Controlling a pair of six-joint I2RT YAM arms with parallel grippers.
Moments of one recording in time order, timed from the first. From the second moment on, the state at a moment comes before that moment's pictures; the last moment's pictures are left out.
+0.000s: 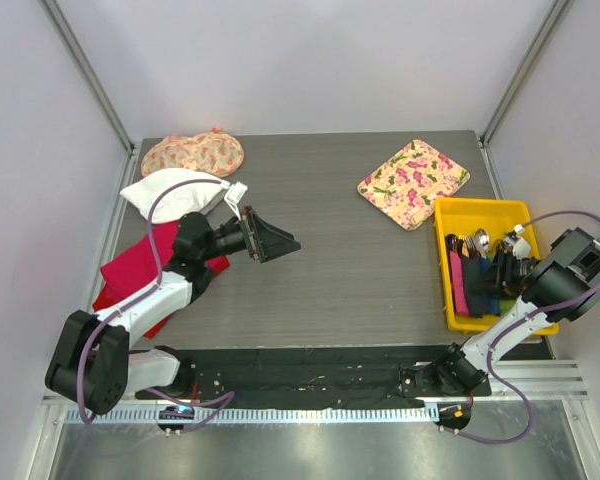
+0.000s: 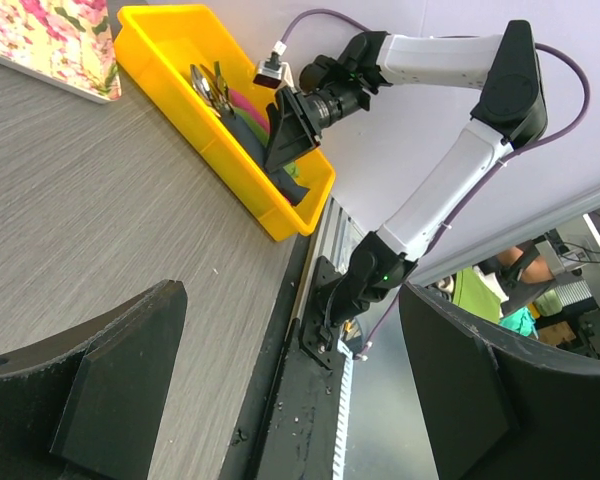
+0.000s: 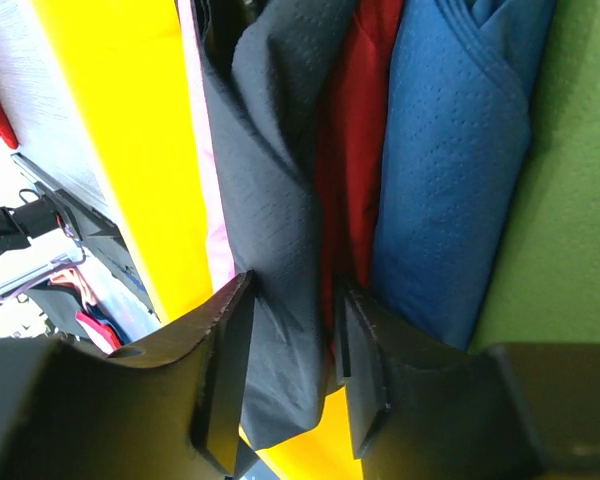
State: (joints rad) left arm -0.40 1.22 0.58 0.72 0.85 -0.88; right arm -0.88 1.94 1.19 -1.21 -0.67 -0.78
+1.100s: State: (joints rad) left arm -0.31 1.24 0.56 0.55 0.85 -0.80; right arm -0.81 1.85 1.48 -1.32 -0.58 -0.70
